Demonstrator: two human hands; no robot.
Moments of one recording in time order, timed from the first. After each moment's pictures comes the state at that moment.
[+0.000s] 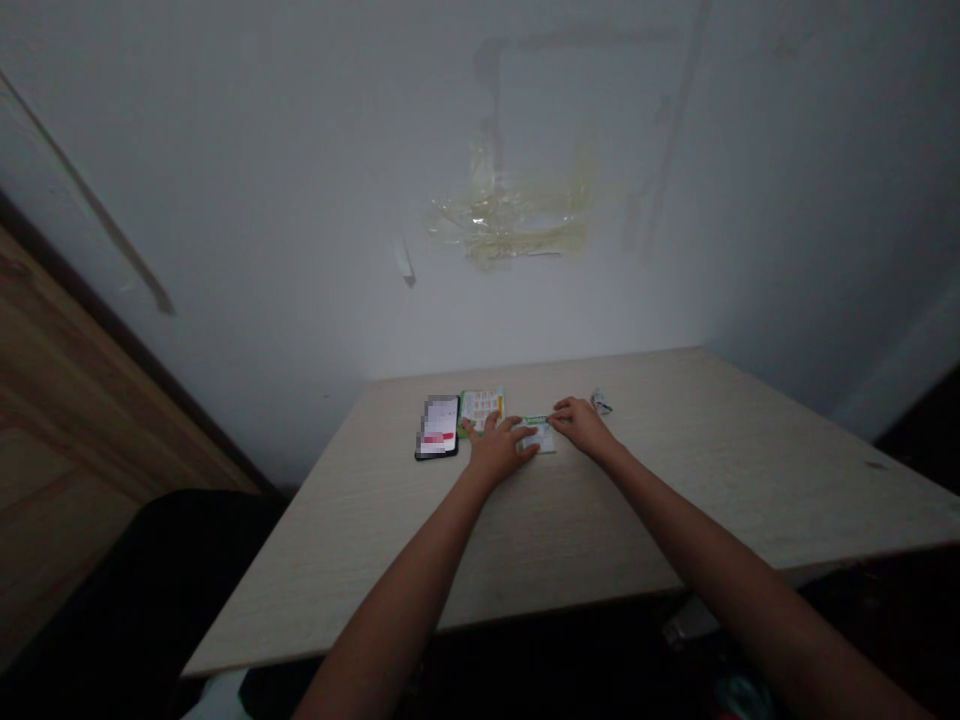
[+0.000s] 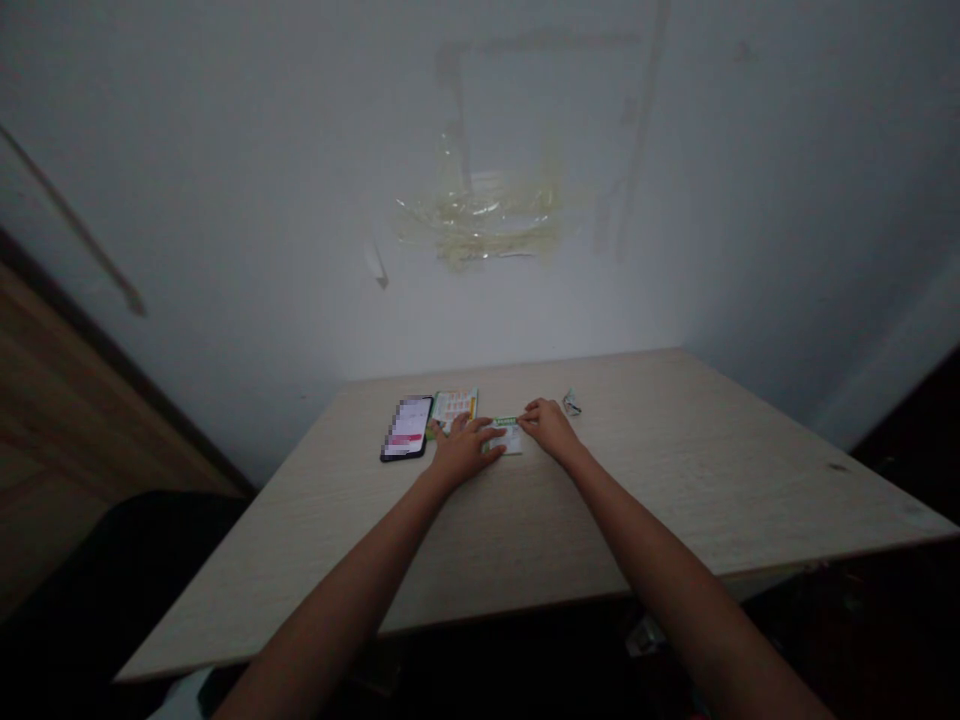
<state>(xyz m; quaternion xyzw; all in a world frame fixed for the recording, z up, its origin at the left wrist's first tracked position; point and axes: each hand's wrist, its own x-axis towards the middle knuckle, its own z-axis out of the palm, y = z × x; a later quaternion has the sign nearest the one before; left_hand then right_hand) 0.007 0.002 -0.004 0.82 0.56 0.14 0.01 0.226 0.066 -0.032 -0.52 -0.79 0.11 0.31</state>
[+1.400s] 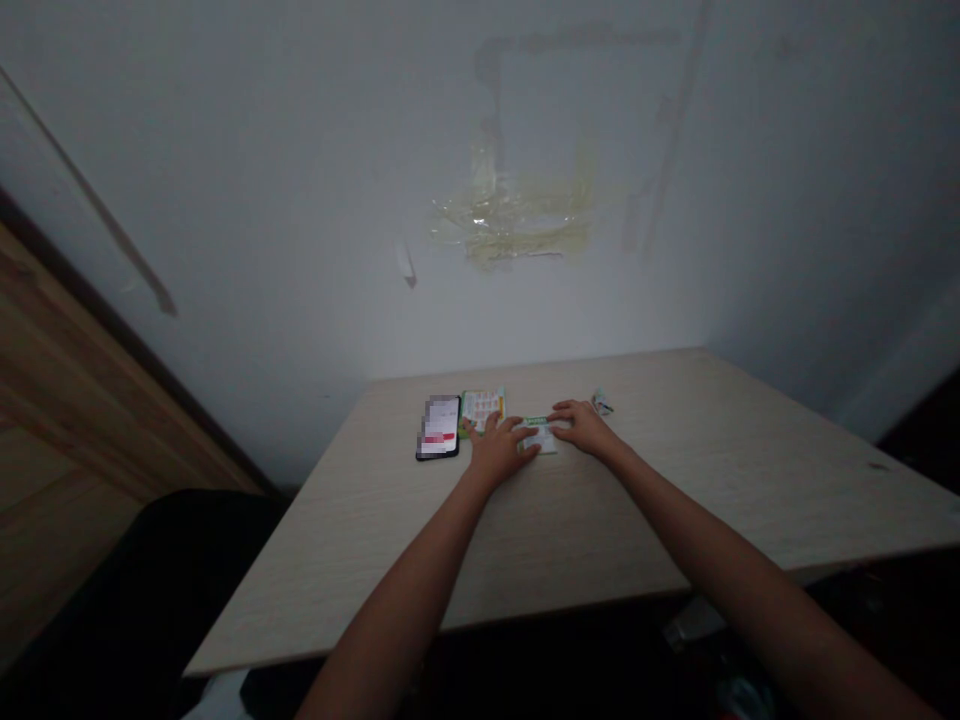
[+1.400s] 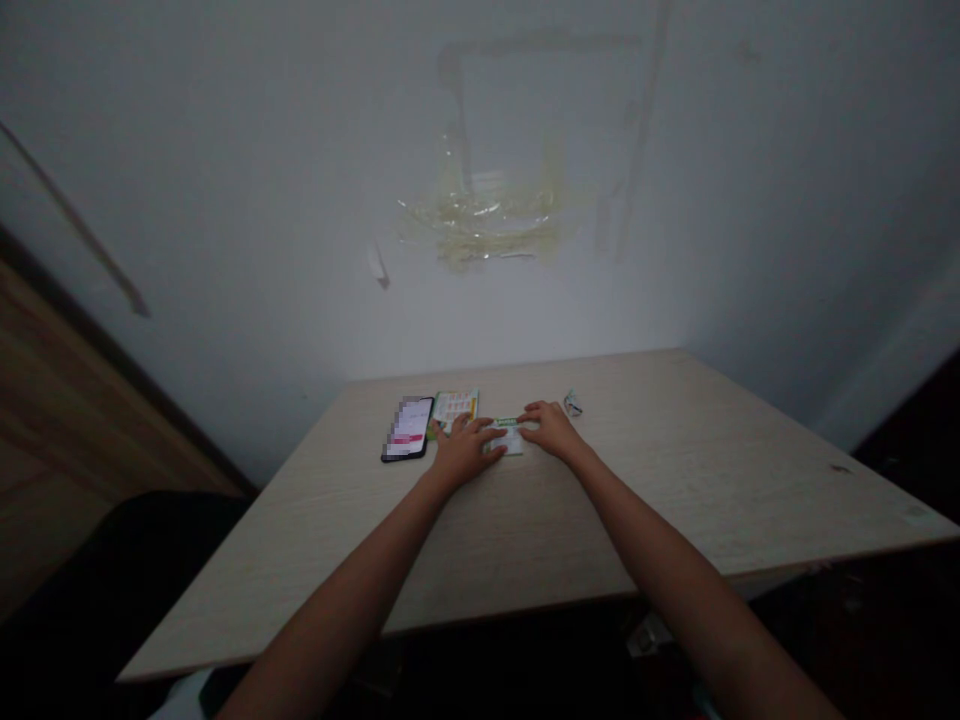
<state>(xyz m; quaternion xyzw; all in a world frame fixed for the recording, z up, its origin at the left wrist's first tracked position) 0.008 -0.001 -0.002 0.81 0.57 0.13 0.01 0.230 0.068 -0.039 -0.51 -0.80 0.13 0.30</state>
